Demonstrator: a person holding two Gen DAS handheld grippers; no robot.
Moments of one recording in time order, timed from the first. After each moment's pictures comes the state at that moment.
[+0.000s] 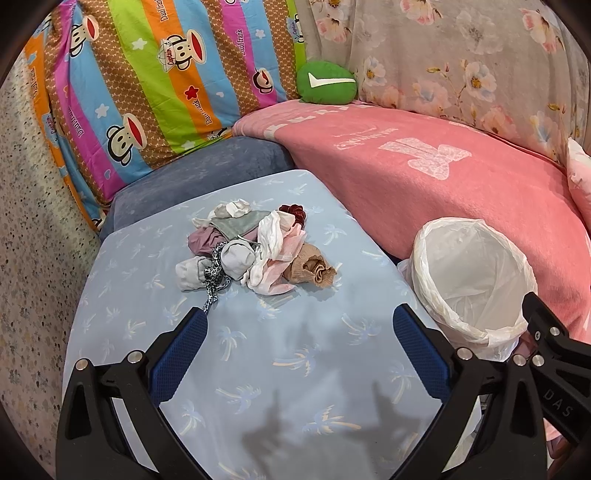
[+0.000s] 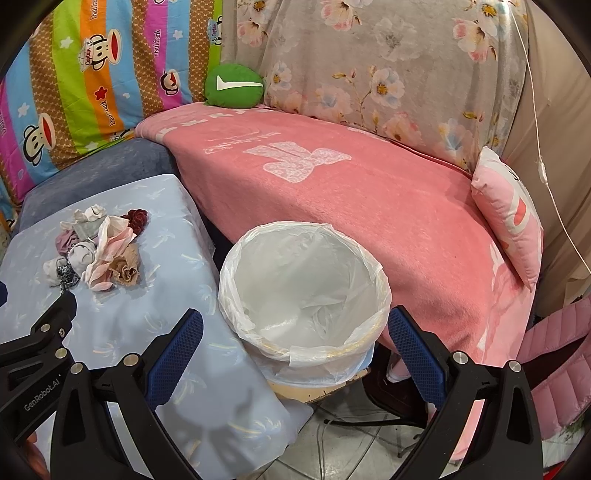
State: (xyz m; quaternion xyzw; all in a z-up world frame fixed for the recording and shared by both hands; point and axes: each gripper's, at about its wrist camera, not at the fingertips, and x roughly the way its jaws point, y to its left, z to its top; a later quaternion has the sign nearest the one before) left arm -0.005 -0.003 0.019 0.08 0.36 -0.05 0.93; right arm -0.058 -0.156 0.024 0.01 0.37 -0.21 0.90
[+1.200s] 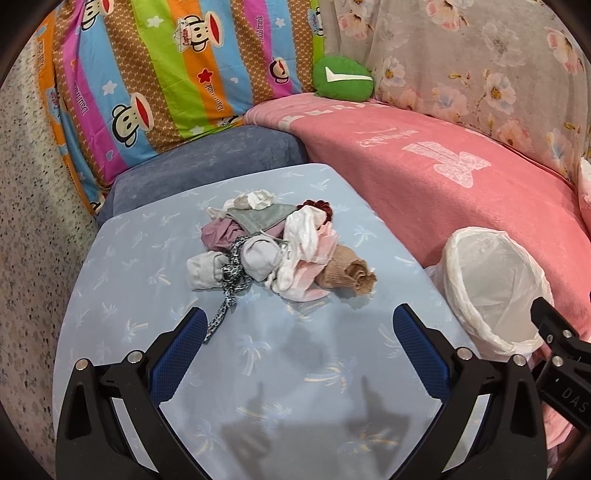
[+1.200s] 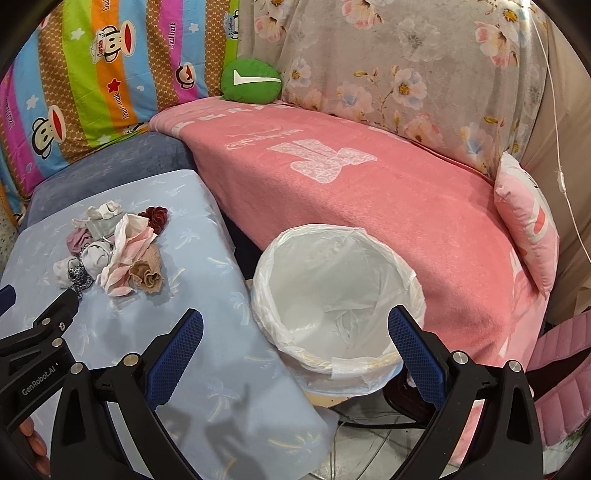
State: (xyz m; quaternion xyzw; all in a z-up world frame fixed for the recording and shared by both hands) left arm 0.027 0.048 -0.004 0.04 0.37 -0.05 0.93; right arm -0.024 -0.123 0.015 0.01 0.38 -0.18 0.91
